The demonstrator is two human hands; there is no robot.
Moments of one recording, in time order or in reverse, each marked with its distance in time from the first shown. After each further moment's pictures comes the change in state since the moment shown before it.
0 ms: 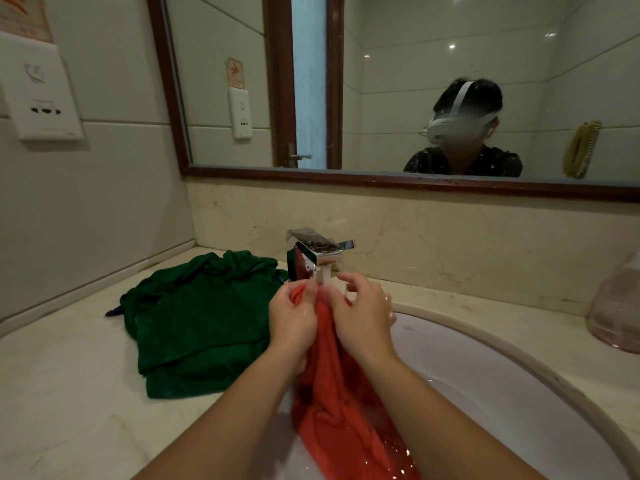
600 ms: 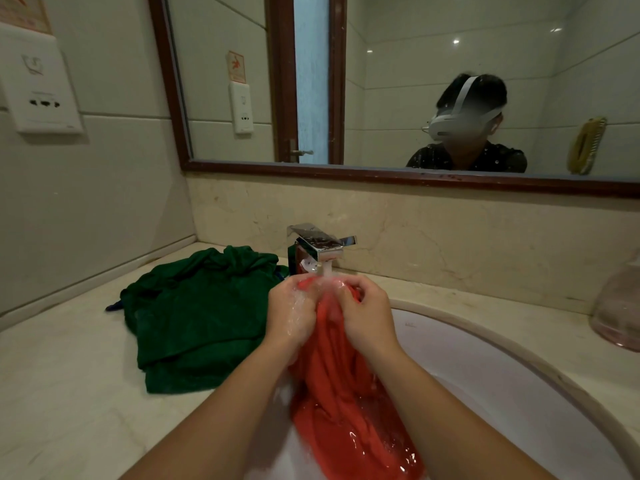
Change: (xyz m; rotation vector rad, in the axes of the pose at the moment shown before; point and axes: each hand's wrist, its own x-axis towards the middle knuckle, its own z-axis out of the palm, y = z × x) left_hand 0.005 0.009 -0.008 0.074 -0.110 0.059; right_hand 0.002 0.009 0.000 0.405 -0.056 0.006
